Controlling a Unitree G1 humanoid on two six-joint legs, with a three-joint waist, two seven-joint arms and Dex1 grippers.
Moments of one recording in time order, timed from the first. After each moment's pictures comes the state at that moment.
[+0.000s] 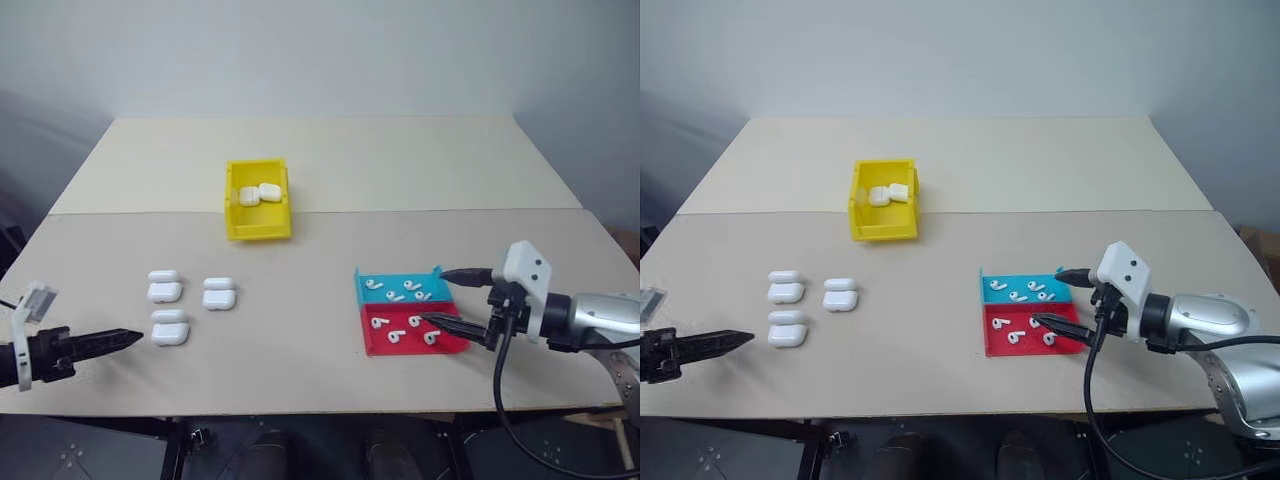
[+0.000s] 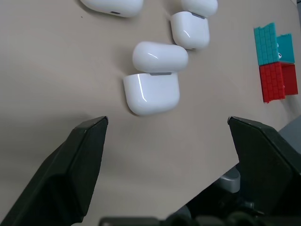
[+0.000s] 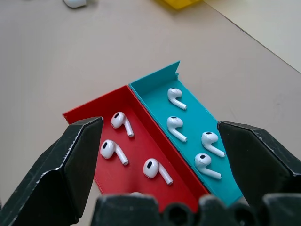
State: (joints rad) left arm -0.03 1.18 0.40 0.30 -0.82 1.16 -1.17; right arm -0.08 -0.90 -0.23 -0.49 0.56 0.62 0.94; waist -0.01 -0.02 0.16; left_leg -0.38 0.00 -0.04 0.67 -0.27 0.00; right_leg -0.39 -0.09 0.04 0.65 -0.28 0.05
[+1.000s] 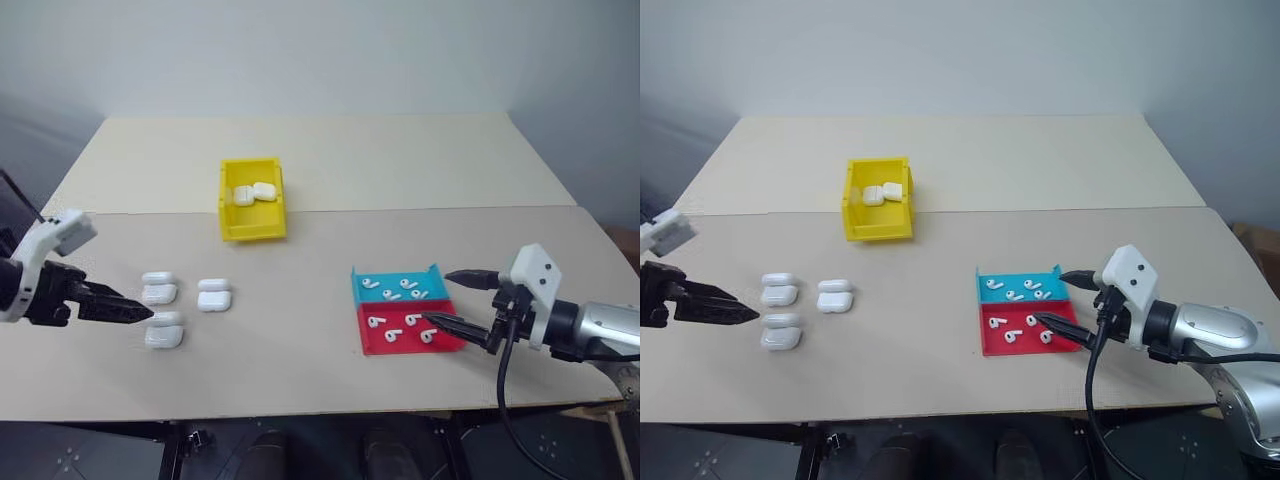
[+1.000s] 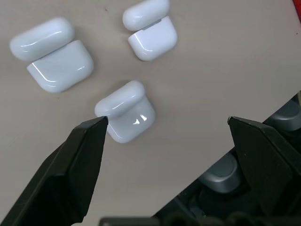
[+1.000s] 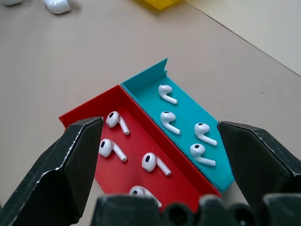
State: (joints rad) left arm -0.44 1.50 0.05 -0.15 -0.71 1.45 -1.16; right arm -0.02 -0.89 -0.27 -0.56 0.60 0.67 0.84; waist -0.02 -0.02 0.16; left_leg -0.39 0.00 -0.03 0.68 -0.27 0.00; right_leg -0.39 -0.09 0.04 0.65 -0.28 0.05
